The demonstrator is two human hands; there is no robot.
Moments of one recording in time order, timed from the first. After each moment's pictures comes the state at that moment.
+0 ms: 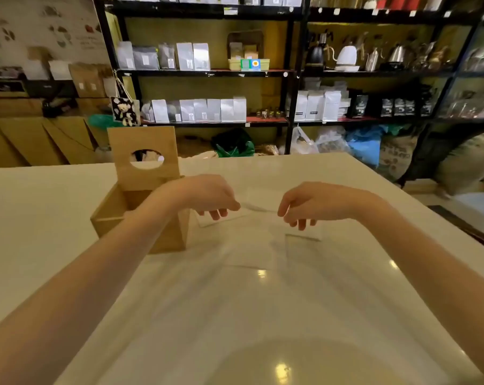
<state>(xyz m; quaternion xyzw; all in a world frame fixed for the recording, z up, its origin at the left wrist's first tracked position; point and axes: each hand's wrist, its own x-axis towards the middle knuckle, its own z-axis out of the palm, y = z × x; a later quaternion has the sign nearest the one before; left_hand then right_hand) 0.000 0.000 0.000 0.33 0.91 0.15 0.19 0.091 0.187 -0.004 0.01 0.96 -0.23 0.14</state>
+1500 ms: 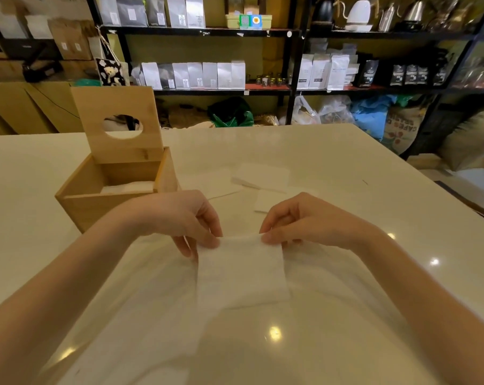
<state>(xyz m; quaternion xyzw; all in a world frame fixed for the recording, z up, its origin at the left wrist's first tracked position) 0.025 -0.024 -0.033 0.27 0.86 0.23 0.37 0.115 0.179 -0.058 -0.03 0.87 -0.48 0.12</state>
